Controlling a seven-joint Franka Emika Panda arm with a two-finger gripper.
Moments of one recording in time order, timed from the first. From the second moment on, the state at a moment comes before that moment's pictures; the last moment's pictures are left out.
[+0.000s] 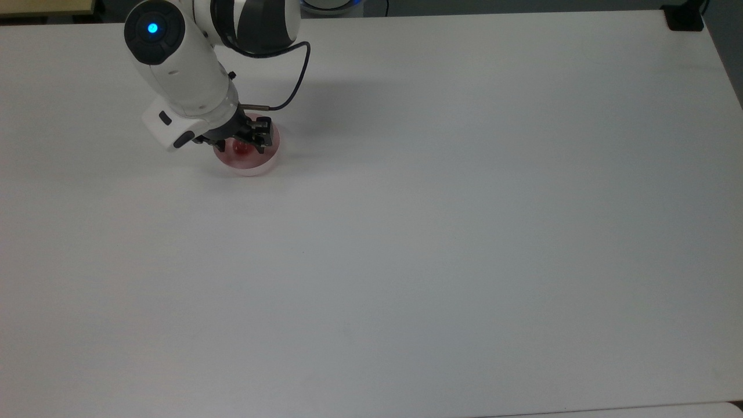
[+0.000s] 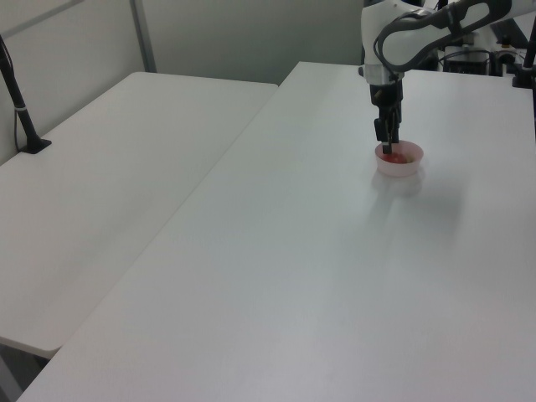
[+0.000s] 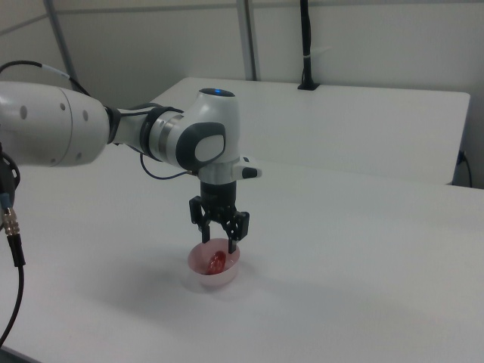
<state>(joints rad) -0.30 0.35 0.13 -1.76 -0.04 1.94 -0.13</state>
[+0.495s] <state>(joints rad) -0.30 0.19 0.13 -1.71 -0.03 1.79 -0.05</state>
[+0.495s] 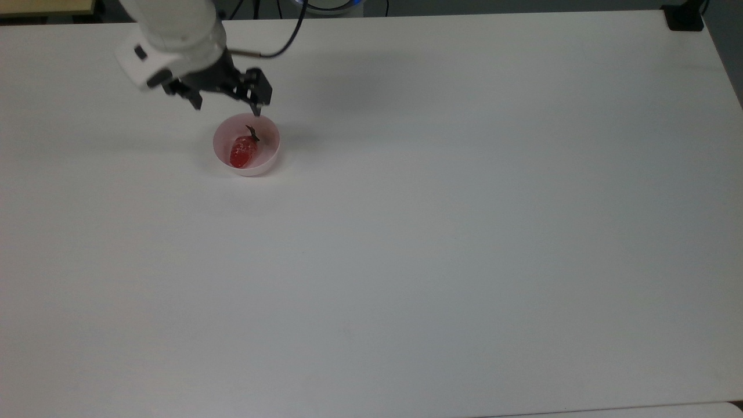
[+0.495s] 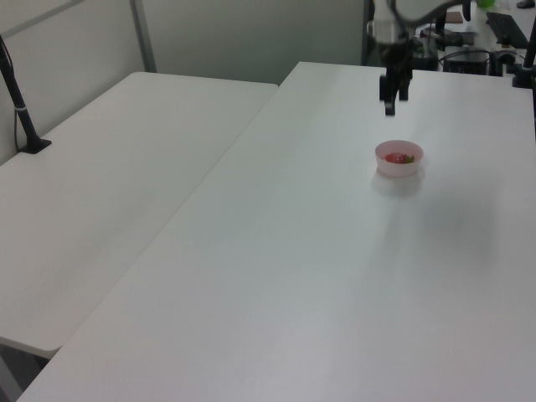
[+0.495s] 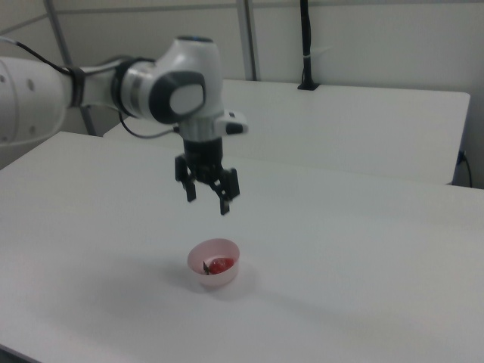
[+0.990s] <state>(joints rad) -0.21 0.00 0.14 -1.61 0.02 1.58 0.08</state>
